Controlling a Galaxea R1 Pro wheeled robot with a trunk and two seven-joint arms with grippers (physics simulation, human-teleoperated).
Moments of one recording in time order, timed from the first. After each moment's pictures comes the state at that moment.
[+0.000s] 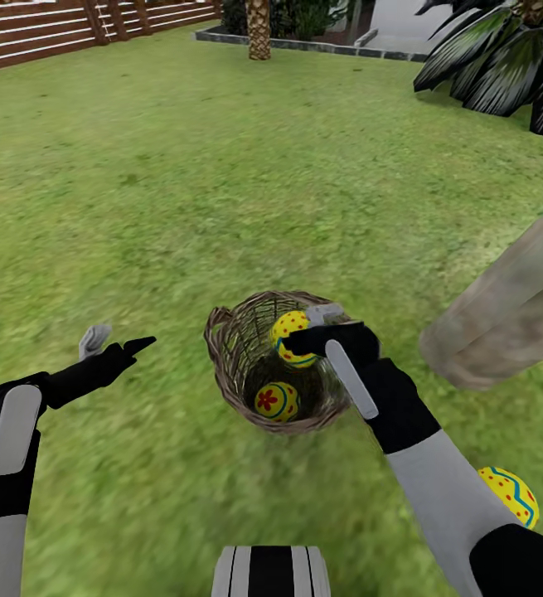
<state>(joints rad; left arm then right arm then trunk) -0.61 0.19 0.33 -1.45 0.84 0.99 -0.14 -0.92 0.06 0.40 -1.30 -0.42 1.01 -0.28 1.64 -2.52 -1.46</state>
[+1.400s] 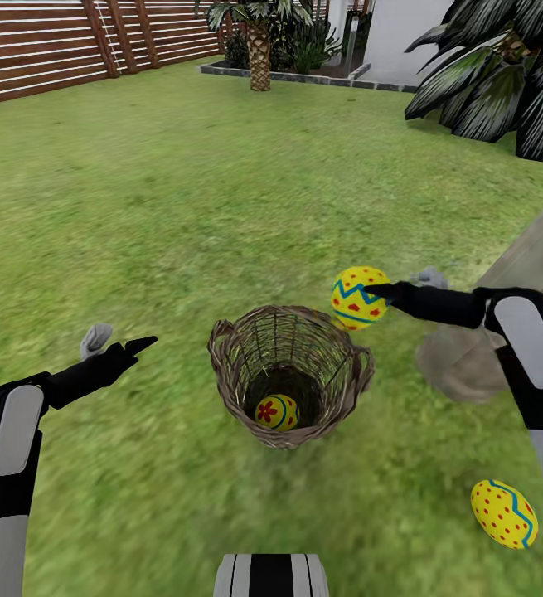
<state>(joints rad) -0.61 0.18 0.32 -1.45 0.84 0.98 -0.15 -0.95 -0.41 0.13 -1.45 -1.24 1.00 -0.21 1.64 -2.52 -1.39</state>
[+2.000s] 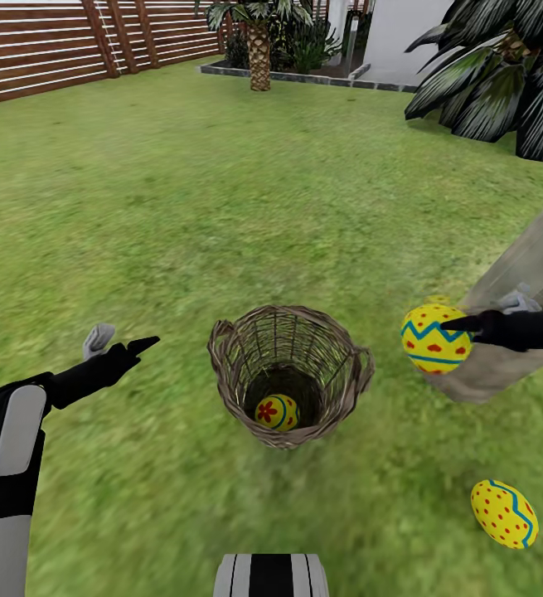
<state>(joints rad) -0.61 0.17 0.32 -1.45 0.84 0.98 -0.15 -0.95 -0.99 0.43 -1.43 -1.72 1.01 -0.21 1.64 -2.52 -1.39</state>
